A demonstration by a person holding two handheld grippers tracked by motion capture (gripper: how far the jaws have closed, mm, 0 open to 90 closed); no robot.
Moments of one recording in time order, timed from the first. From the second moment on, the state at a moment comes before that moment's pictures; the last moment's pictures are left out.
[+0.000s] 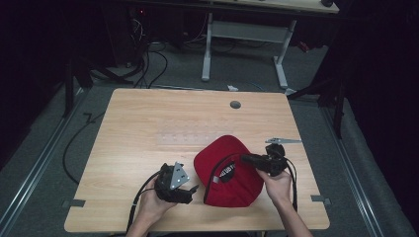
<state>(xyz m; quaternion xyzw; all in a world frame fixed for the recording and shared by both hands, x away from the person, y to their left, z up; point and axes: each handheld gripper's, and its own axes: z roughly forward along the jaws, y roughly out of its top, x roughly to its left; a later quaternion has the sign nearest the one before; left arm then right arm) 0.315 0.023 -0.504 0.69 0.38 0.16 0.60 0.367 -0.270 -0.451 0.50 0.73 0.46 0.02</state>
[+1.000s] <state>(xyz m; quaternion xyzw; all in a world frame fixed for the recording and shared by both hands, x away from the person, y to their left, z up) 0.309 0.010 -0.496 0.71 0.34 0.19 0.59 0.377 -0.244 -0.444 0.50 0.76 0.42 -0.01</state>
